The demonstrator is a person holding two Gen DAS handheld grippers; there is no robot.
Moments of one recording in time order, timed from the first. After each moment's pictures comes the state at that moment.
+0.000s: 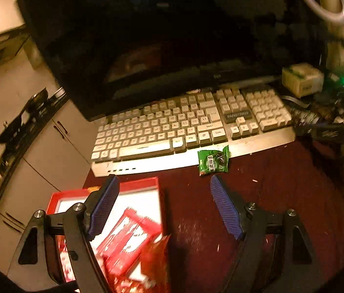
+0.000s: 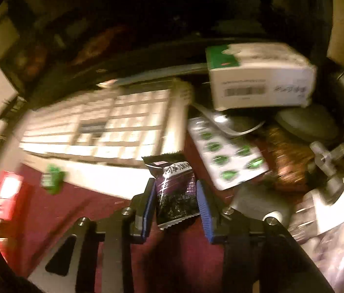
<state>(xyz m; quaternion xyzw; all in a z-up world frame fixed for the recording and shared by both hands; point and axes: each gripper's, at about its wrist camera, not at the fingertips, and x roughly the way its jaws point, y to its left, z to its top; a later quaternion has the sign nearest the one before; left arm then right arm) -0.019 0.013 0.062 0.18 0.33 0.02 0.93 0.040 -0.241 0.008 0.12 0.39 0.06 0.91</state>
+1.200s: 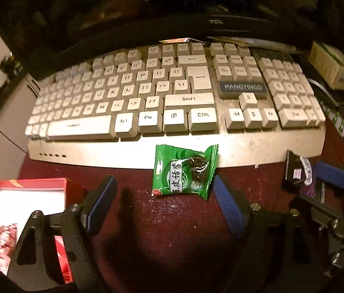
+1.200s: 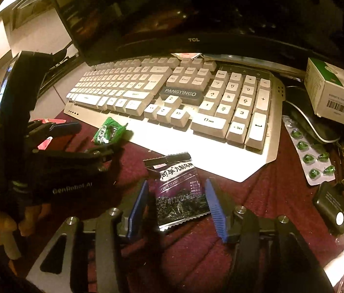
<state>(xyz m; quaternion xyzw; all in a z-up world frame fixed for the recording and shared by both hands) 0.077 -0.008 -0.006 0.08 0.45 0.01 0.89 0.037 -0.162 0.000 0.01 0.40 0.18 0.90</state>
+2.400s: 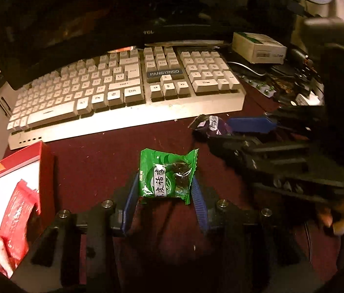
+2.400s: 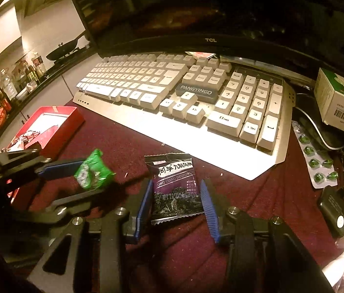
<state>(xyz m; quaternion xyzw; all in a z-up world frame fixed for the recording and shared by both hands) -0.017 -0.032 0.001 0.10 0.41 -0.12 0.90 0.027 -0.152 0.001 -0.03 0.40 0.20 0.89</state>
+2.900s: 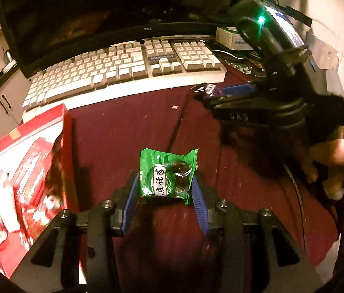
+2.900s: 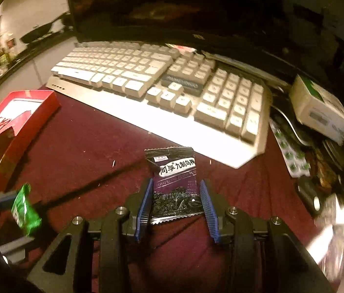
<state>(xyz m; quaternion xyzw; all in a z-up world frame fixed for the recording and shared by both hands) -0.084 0.003 -0.001 0.10 0.40 -0.15 0.90 0.012 -0.124 -0.002 -0.08 0.42 0.08 0.90</state>
